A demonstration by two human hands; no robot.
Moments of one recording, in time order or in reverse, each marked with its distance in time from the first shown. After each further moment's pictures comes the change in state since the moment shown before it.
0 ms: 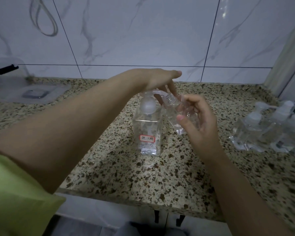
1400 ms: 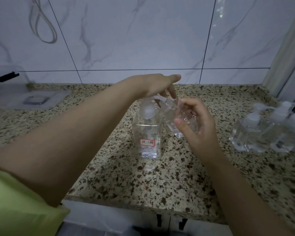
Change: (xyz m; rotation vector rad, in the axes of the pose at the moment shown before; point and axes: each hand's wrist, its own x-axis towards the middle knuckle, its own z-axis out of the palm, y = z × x) left_hand -0.004 -0.001 -0.001 0.160 0.038 0.047; right_hand 0.001 0.005 0.001 -0.031 -0.013 -0.019
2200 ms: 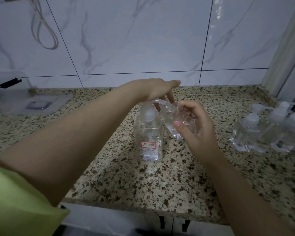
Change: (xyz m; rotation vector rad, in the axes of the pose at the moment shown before) left_hand 0.000 0.002 0.001 0.059 -0.008 -0.009; right_hand -0.001 0.002 0.001 0.019 0.006 0.001
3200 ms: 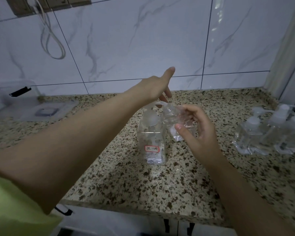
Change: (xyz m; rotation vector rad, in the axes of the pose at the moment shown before) left_hand -0.009 -0.002 -0.007 -0.177 0.265 -0.022; right_hand 0.001 0.000 -0.001 -0.006 0.009 -0.004
